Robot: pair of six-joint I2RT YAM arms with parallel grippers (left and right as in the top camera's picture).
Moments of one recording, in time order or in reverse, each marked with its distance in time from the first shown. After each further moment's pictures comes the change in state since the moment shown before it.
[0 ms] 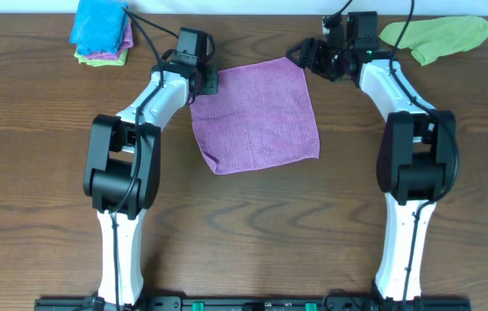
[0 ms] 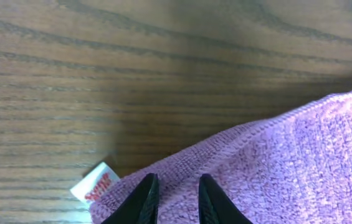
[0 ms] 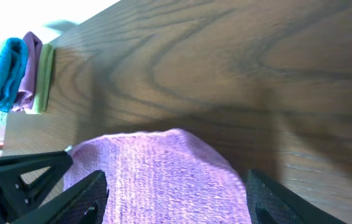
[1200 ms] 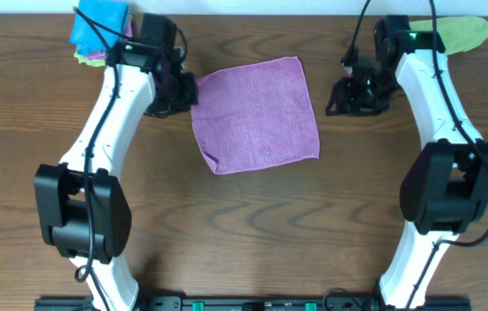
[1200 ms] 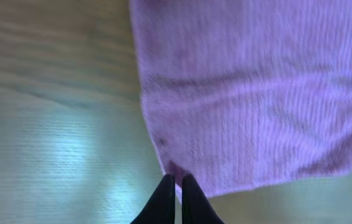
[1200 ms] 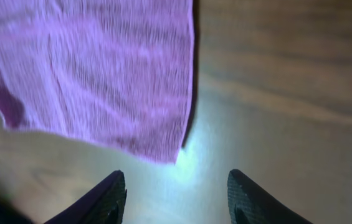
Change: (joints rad) left arm 0.027 -0.359 -0.037 -0.637 0.195 -0.099; right arm -0.048 -0.277 -0.002 -0.974 0.276 -0.512
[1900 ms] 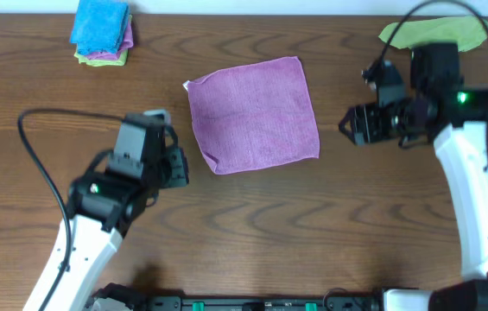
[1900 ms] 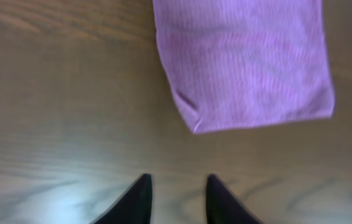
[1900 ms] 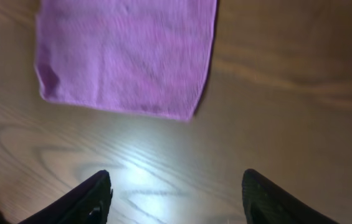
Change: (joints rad) left arm -0.117 -0.821 -0.714 0.244 -0.158 -0.129; right arm -0.010 -0.613 -0.479 0.220 0.017 -0.041
